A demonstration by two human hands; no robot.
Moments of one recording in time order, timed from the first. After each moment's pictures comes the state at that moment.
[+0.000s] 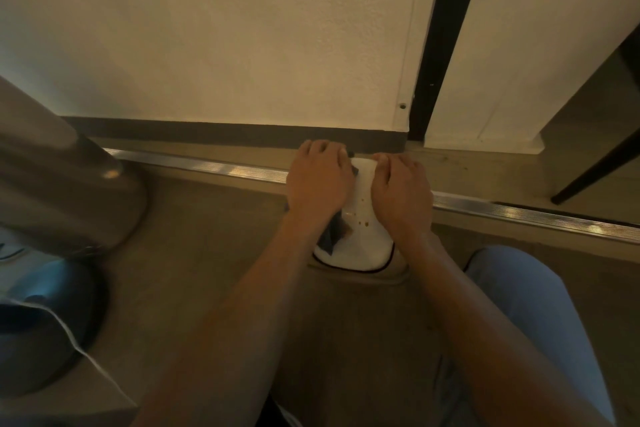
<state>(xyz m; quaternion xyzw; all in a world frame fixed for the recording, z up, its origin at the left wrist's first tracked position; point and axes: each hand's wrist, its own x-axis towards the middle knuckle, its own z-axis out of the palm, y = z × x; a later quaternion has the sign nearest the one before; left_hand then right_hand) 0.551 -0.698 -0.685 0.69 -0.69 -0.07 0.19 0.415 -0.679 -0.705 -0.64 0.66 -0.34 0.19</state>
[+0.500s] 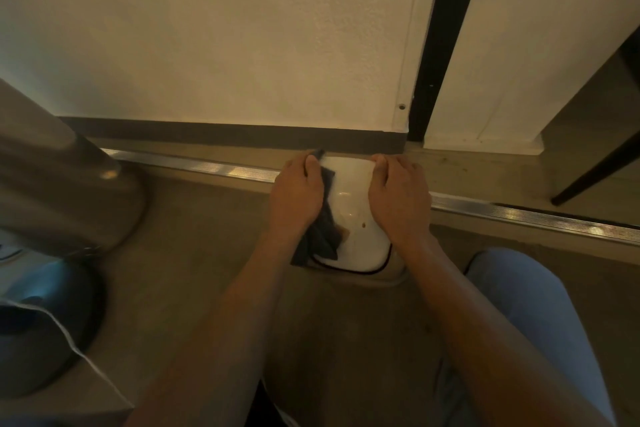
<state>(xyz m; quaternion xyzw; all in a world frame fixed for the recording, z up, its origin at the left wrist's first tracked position) 0.574 -0.679 -0.687 0.74 -0.54 -0.24 0.31 0.415 -0.677 -0.703 -0.64 0.65 -0.36 0.20</state>
